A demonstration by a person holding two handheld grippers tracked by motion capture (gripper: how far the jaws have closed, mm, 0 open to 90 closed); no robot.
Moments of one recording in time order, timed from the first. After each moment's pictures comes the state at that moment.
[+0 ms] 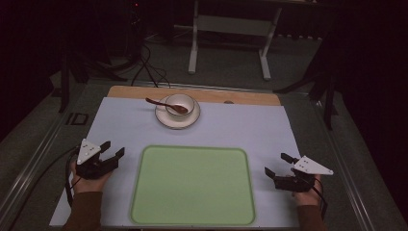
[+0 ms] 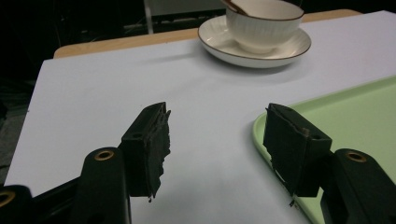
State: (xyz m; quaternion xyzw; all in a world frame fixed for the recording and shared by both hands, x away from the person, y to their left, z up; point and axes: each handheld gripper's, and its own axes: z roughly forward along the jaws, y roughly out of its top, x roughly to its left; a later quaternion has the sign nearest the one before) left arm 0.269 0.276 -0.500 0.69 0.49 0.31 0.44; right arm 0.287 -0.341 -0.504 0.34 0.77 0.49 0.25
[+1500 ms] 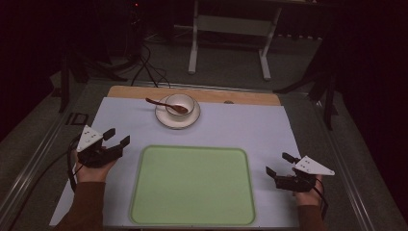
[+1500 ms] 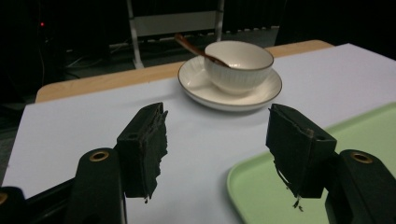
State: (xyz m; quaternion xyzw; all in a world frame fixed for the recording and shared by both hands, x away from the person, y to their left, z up) left arm 0.284 0.261 -0.455 0.68 0.46 0.30 0.48; right arm 0.286 -0.343 -0.502 0.34 0.76 0.49 0.25
